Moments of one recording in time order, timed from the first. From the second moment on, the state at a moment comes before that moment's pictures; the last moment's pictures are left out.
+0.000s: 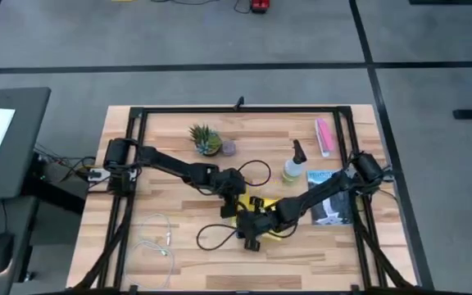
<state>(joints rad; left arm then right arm) -0.05 1.93 1.08 -0.12 0.02 -0.06 0.39 1.99 1.27 -0.22 0.20 0.45</state>
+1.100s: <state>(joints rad) -0.05 1.93 1.08 -0.12 0.02 -0.07 0.38 1.98 1.27 -0.28 0.37 0.42</state>
